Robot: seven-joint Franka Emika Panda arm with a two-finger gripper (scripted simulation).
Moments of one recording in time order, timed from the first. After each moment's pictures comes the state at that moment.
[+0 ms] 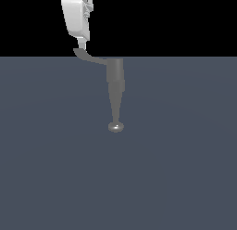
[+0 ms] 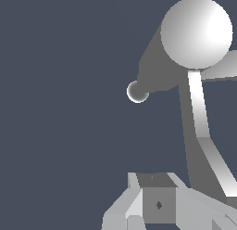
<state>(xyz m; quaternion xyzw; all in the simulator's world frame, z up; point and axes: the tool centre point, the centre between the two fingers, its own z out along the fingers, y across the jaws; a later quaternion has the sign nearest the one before) 0.048 0.119 0.300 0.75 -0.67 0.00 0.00</state>
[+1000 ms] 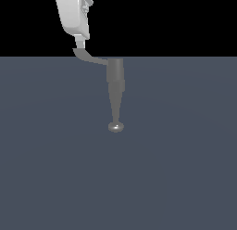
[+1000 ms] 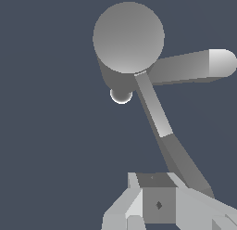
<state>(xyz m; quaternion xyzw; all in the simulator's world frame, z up) -0.002 0.110 0.301 0.75 -0.67 0.00 0.00</state>
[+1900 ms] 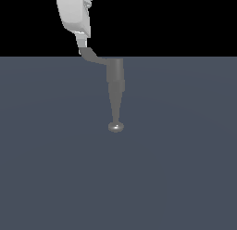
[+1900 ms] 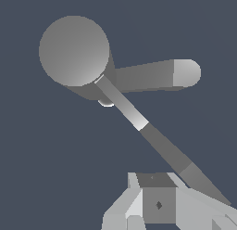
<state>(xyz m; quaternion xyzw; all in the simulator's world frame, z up) -0.042 0.095 0.301 0.75 -0.66 0.00 0.00</state>
